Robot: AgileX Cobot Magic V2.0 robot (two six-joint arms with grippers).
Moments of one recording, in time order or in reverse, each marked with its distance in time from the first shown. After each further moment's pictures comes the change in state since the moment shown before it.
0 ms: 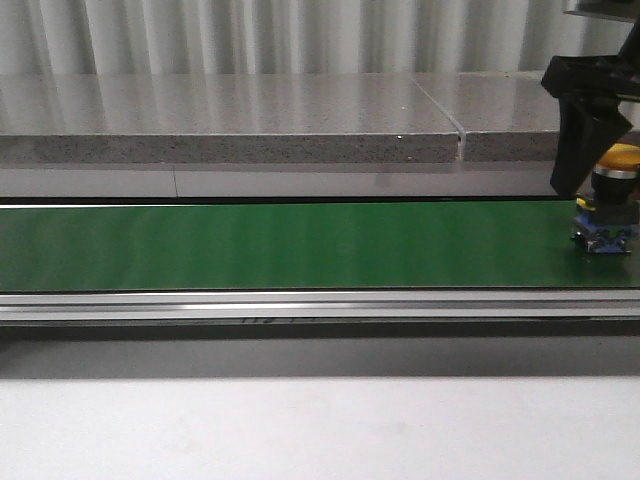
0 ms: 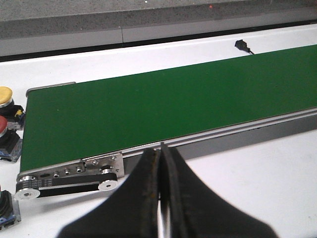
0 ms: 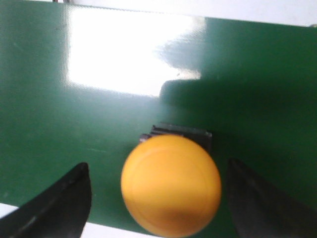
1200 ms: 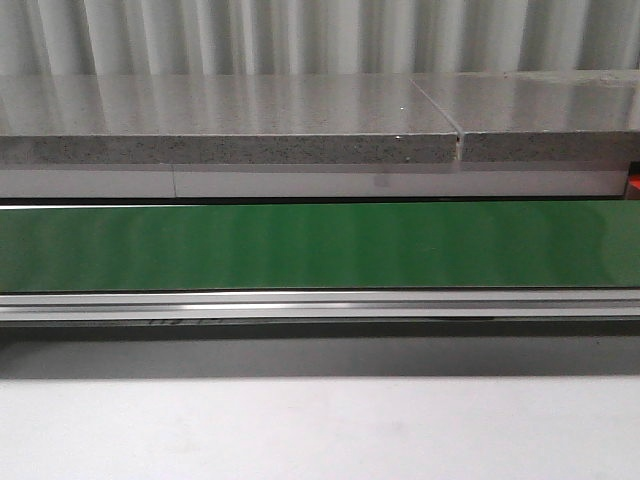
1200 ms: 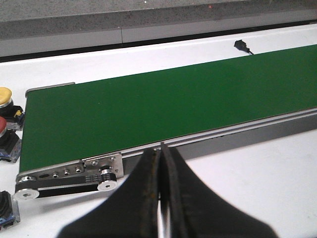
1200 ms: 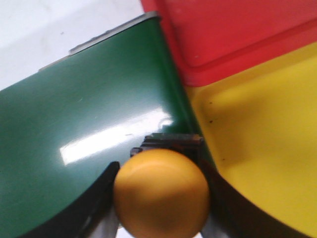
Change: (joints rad) left arm 0.000 0.000 0.000 0.000 0.000 0.000; right arm -0.468 -0.116 0.007 -0.046 0.057 0.139
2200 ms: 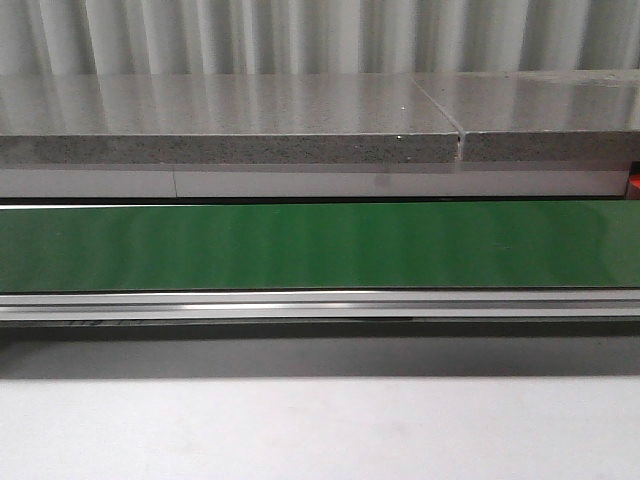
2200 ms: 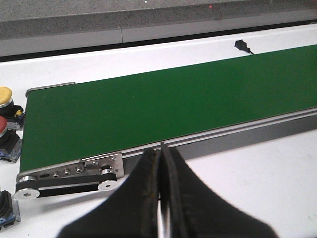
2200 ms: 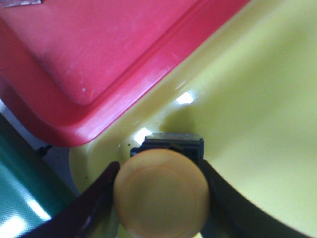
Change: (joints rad) left arm 0.000 0.000 0.000 0.000 0.000 0.000; right arm -0.194 0.280 0.020 0.082 -0.161 0.038
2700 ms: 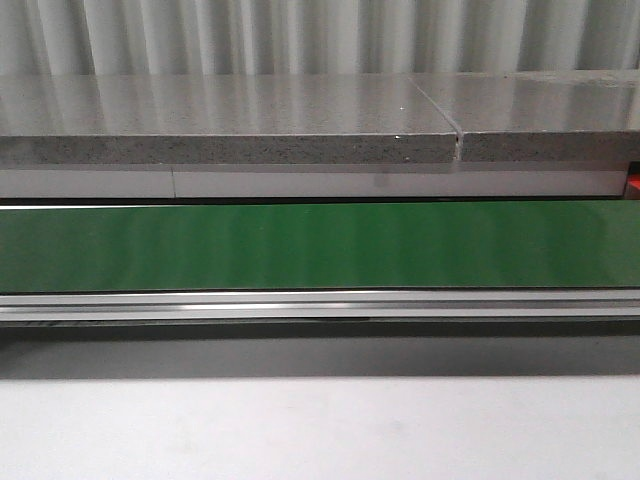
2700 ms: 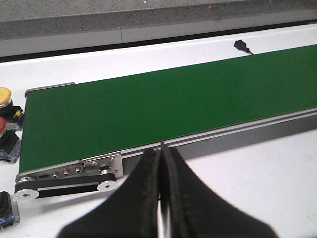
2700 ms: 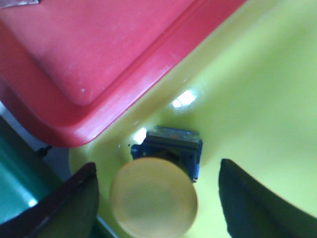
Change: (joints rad) left arm 0.000 0.000 0.000 0.000 0.000 0.000; right arm 0.000 -0.009 0.000 0.003 0.000 0.000
